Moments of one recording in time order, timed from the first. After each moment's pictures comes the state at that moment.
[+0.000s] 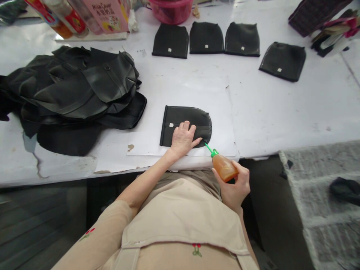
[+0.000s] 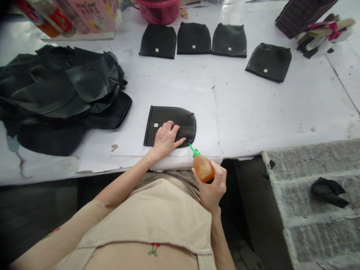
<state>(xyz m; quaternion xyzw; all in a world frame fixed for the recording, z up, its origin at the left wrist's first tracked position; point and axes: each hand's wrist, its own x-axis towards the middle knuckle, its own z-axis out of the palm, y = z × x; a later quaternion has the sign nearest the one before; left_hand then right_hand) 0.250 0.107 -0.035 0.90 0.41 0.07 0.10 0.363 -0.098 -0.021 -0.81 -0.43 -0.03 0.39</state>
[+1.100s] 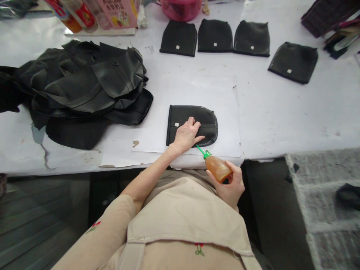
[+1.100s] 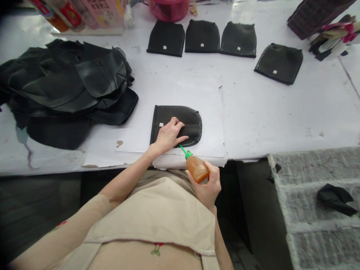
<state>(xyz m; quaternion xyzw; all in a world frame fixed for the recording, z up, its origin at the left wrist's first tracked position) 0.242 0.121 -0.024 0.90 0.40 0.07 0.16 0.342 -0.092 -0.027 -0.79 -0.43 0.05 0.44</state>
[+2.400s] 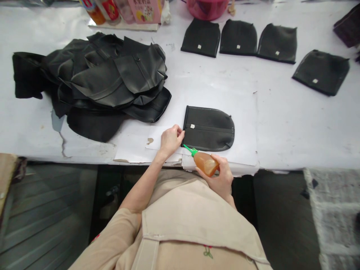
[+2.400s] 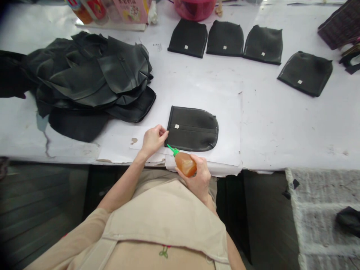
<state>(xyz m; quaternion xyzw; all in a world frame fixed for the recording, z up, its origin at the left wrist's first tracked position) 0.144 0.134 -0.038 0.73 0.62 0.10 0.26 0.301 -0.037 -0.025 -0.70 -0.55 0.17 0.42</state>
